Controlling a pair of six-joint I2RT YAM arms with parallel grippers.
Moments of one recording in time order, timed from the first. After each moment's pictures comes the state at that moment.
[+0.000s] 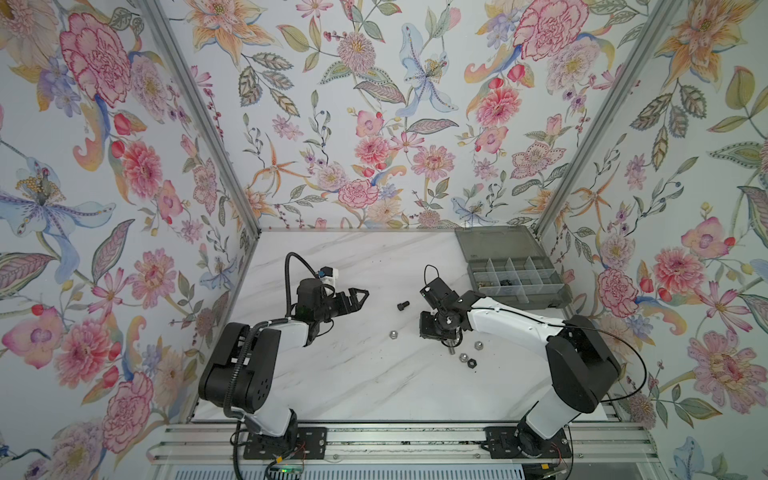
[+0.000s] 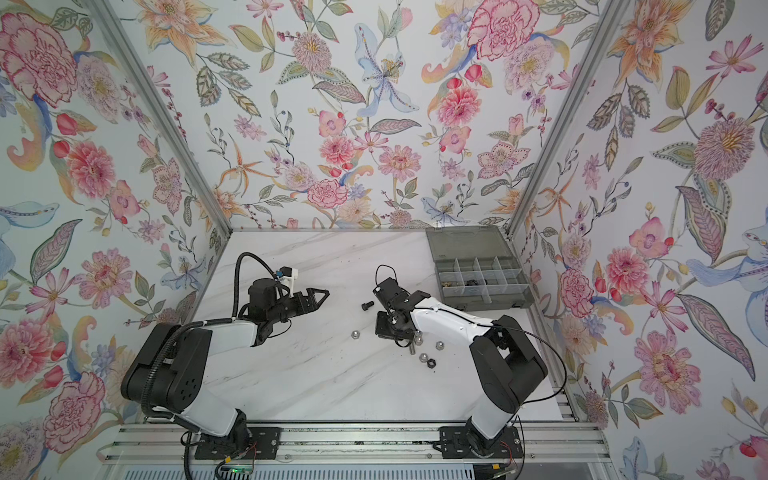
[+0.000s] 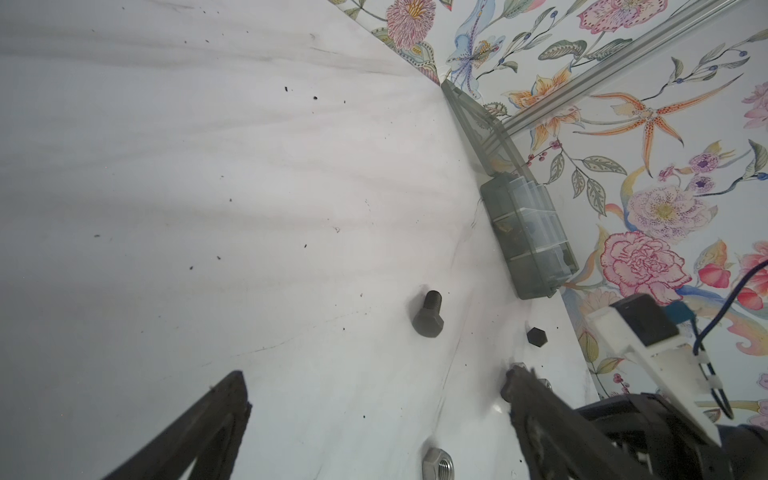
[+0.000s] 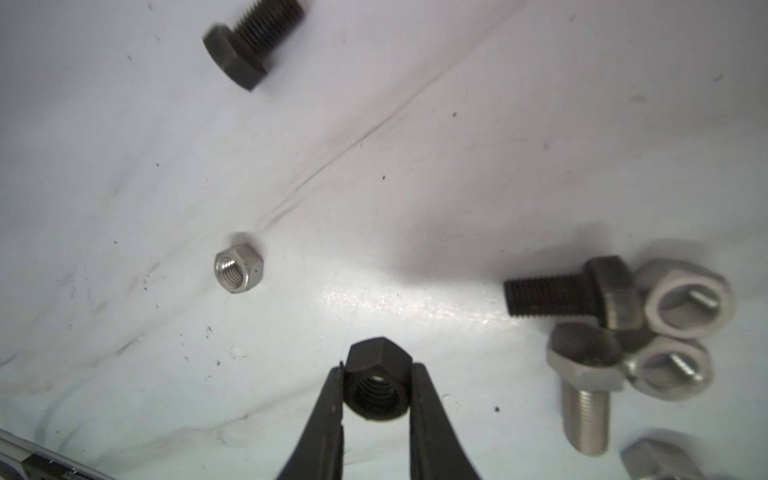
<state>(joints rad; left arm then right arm) -0.21 1.61 0.62 0.49 0.54 -0.58 0.66 1.62 1.09 -0.65 -0.07 0.73</state>
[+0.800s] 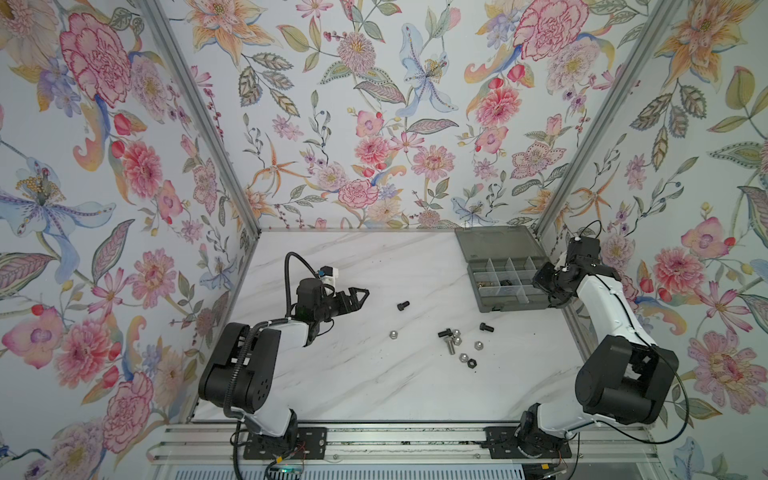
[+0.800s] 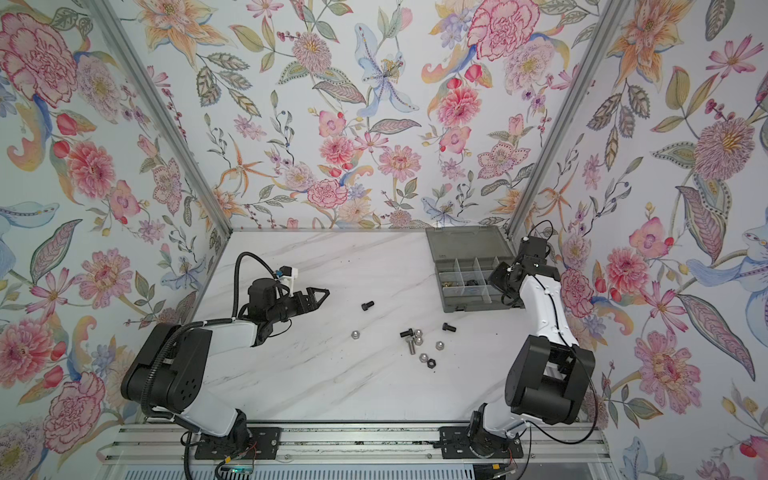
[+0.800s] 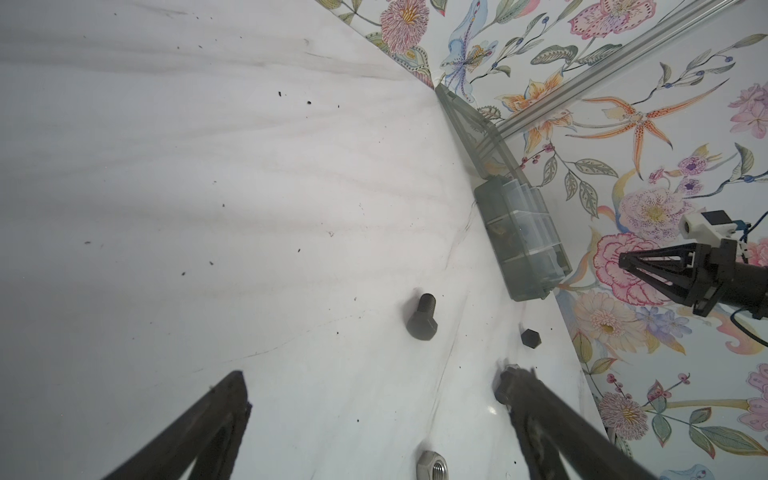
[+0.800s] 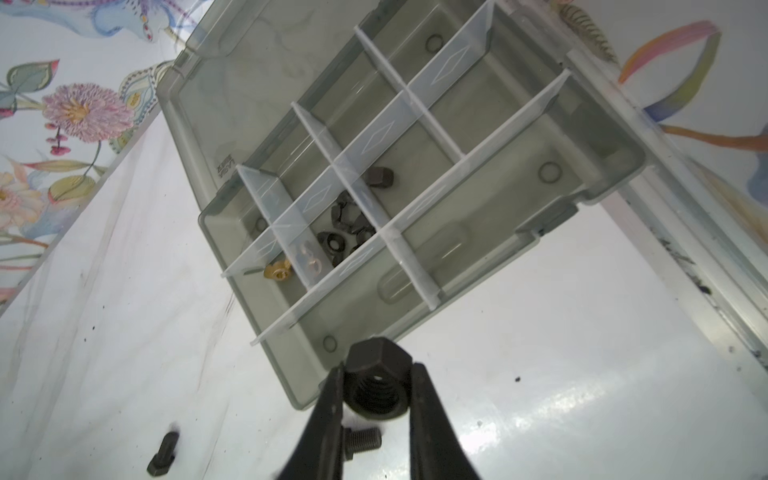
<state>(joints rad) -0.21 1.61 0.62 0.50 0.55 -0.59 -0.29 1.58 1.31 -0.74 -0.15 0.40</state>
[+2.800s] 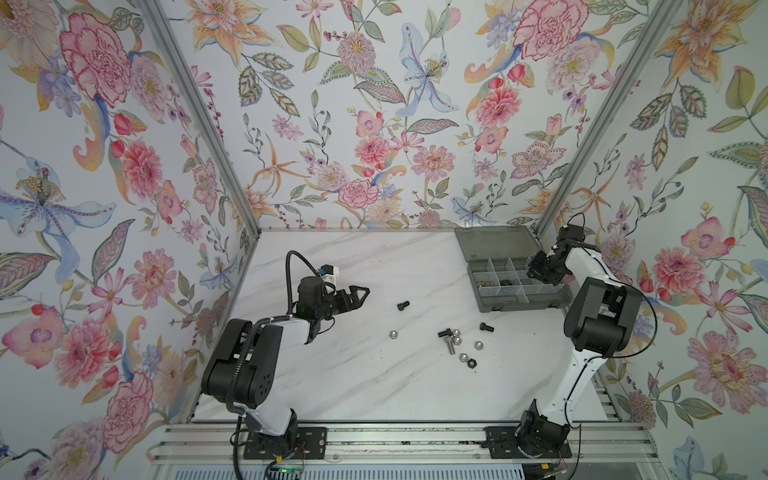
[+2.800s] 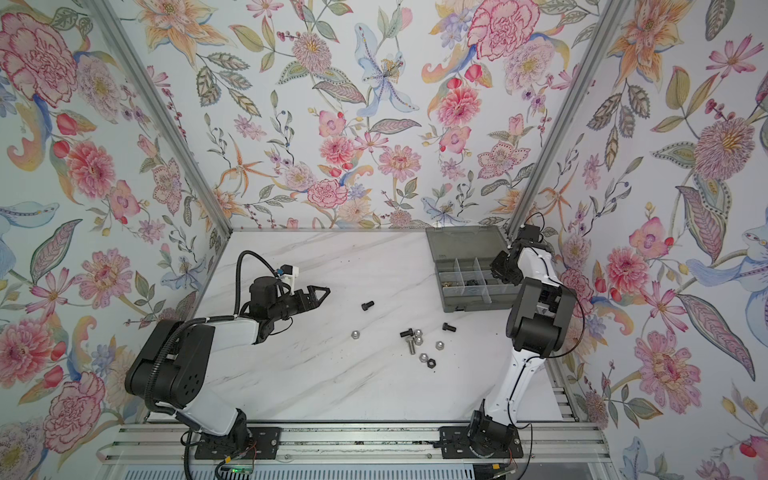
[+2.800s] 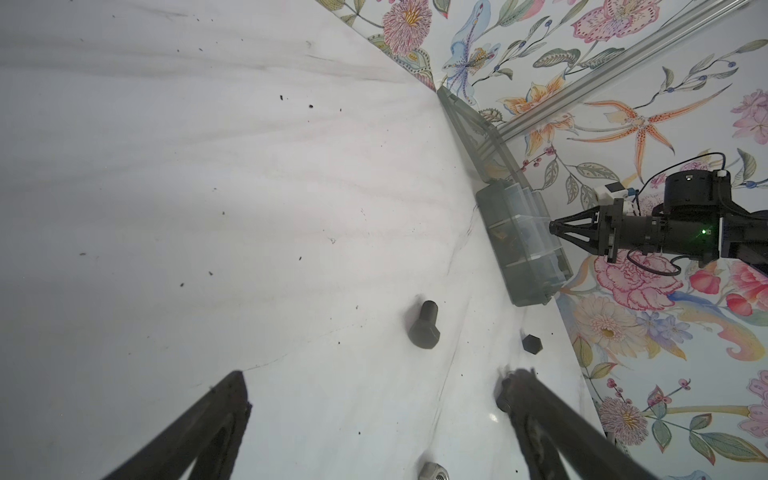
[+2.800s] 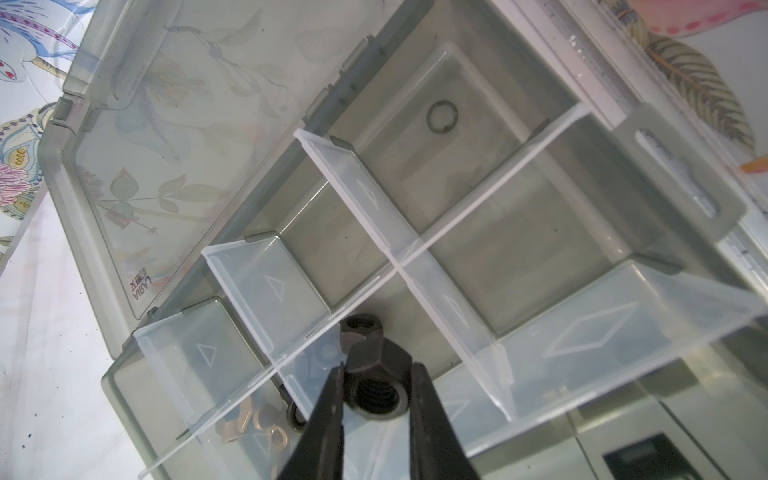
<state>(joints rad) -0.21 1.64 0.65 0.51 0.55 -0.60 -0.30 2.08 1.70 -0.75 -0.18 0.40</state>
